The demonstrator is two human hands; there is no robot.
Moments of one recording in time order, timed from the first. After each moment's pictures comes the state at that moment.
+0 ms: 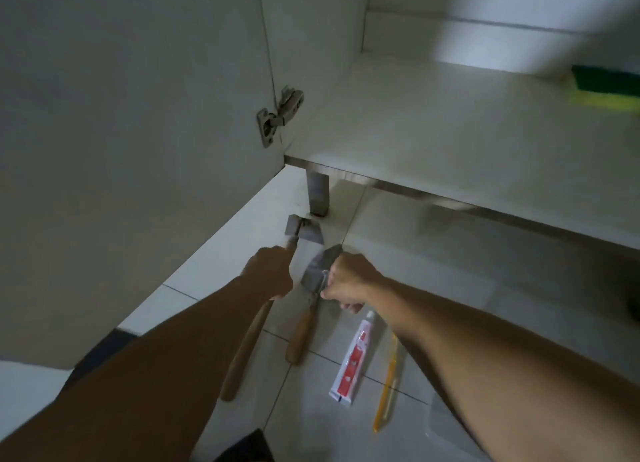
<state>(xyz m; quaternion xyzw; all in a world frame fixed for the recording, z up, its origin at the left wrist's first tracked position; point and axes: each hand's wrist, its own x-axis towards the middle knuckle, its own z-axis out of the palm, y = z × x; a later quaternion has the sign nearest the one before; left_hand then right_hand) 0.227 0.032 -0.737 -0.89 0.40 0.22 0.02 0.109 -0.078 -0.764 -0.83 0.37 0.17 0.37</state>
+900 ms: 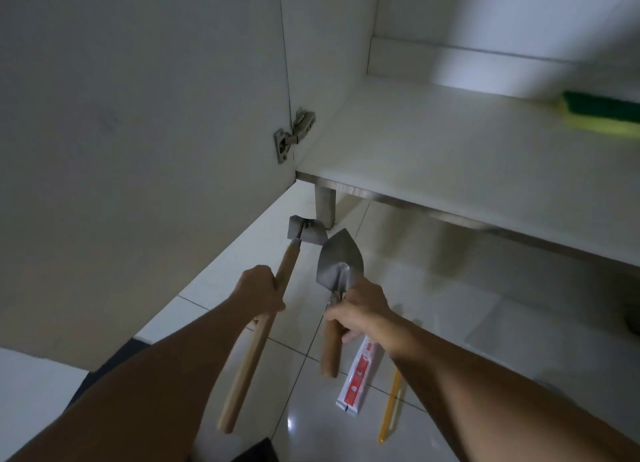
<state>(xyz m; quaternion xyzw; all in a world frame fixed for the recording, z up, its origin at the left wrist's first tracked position) 0.240 0.067 -0.735 -0.91 0.27 0.30 -0.10 0.090 -0.042 -0.753 -0.74 0.47 0.10 0.47</state>
